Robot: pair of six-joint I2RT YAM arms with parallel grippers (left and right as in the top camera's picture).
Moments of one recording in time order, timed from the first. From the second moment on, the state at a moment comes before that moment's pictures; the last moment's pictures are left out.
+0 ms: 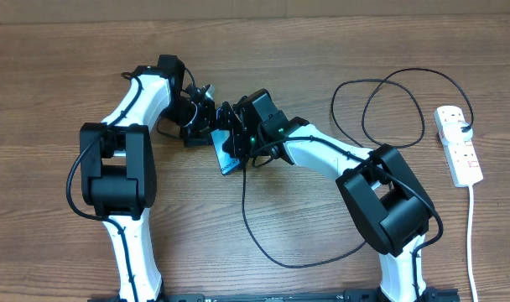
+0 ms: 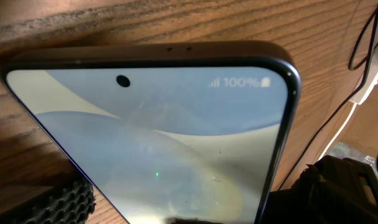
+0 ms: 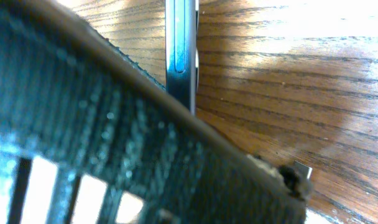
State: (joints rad) left arm -0.08 2.25 1.67 -1.05 0.70 -0.10; right arm 0.64 2.10 1.35 -0.23 -0.41 0.57
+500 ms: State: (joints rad) left arm -0.08 2.25 1.67 -1.06 0.70 -0.10; right arm 0.64 2.10 1.35 -0.24 -0.41 0.57
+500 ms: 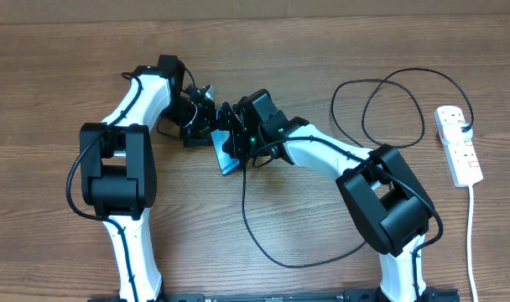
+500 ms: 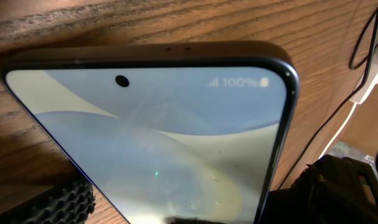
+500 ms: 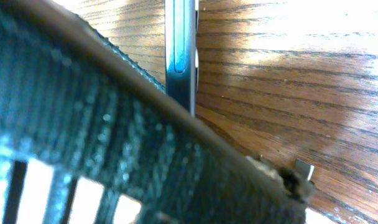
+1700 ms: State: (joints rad) left arm -0.01 2.25 1.67 -1.07 1.04 0.04; right arm 0.53 2.10 1.35 -0.22 -0.63 0.56
